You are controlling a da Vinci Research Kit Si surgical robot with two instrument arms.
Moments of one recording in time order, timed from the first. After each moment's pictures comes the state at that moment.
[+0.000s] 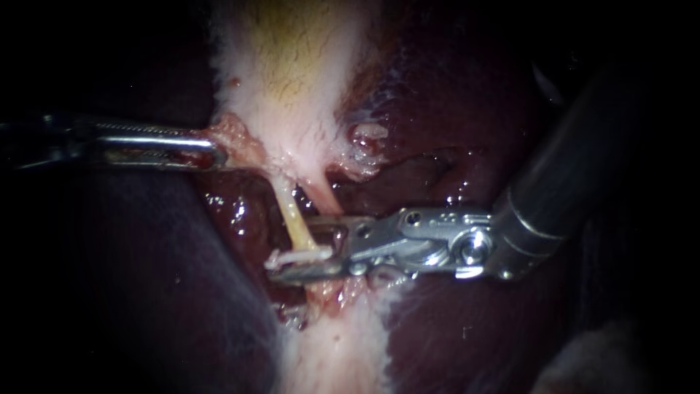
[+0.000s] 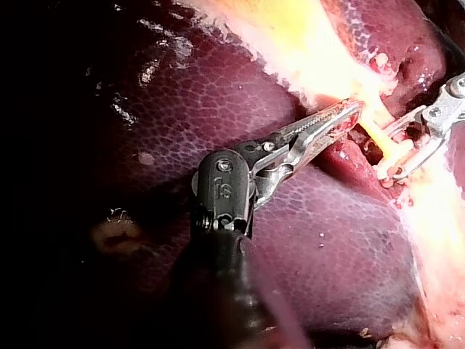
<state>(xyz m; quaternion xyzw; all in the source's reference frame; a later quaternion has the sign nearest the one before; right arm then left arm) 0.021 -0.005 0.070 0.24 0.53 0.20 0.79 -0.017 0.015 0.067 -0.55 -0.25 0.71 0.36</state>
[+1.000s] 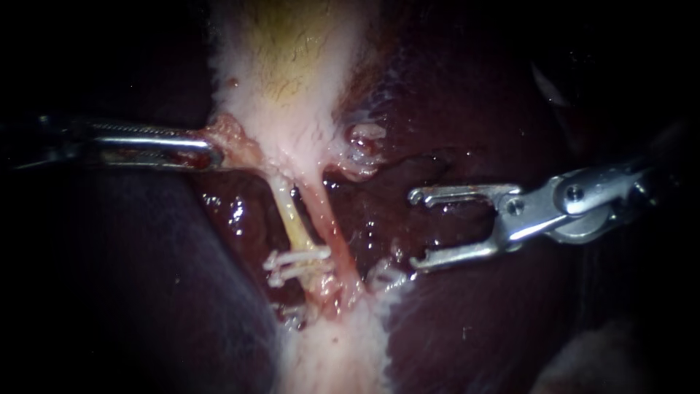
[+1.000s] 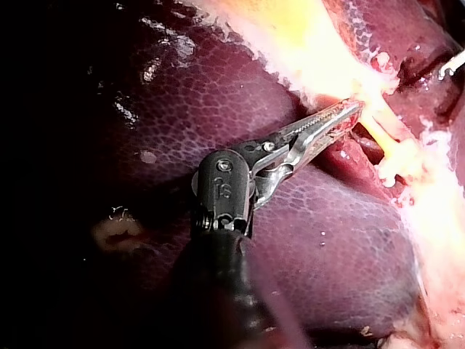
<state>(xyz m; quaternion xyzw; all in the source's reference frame) 0.005 0.000 0.063 0.19 0.56 0.08 0.80 -0.017 0.015 0.067 -0.55 -0.26 0.71 0.36</state>
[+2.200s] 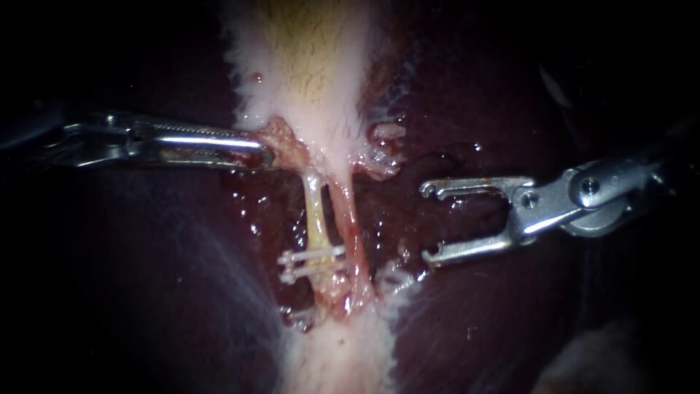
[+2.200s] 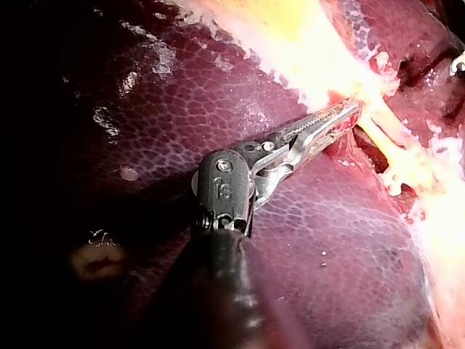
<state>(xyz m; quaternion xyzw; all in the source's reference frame) 0.005 0.000 0.062 0.19 0.56 0.07 0.80 -0.022 0.016 0.074 -0.55 -0.24 0.71 0.36</state>
